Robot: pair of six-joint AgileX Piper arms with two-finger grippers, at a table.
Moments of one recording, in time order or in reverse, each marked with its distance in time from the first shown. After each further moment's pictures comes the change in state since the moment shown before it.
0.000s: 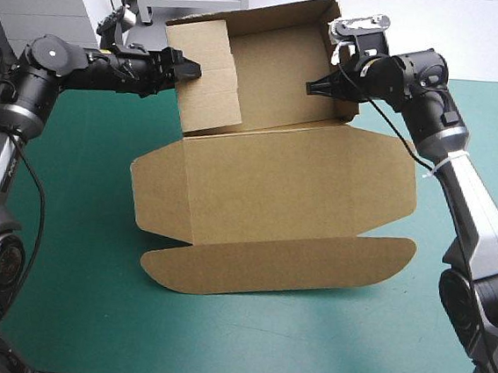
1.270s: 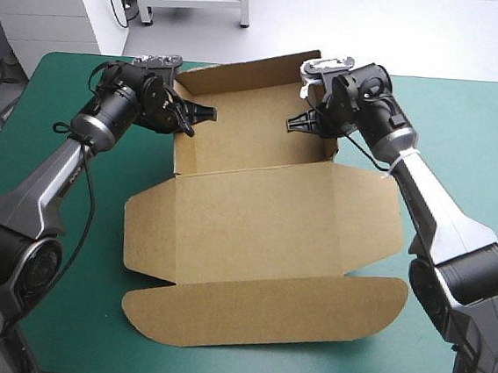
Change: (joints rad) left arm -0.299 0.083 0.008 0.935 0.051 -0.584; right arm 0.109 0.122 0.003 -0.159 0.227 0.184
